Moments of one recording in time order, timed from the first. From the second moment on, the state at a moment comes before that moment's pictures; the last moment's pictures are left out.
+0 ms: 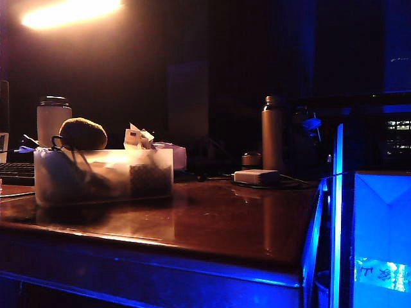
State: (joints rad) left arm -0.23 0.23 0.01 -0.14 0.09 -0.02; right arm 0.58 0.36 0.01 -0.12 0.18 0.13
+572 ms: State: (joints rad) left arm -0.21 0.16 0.01 -0.15 0.09 -0.02; right arm 0.57 0.22 0.01 -0.15 0.18 0.13
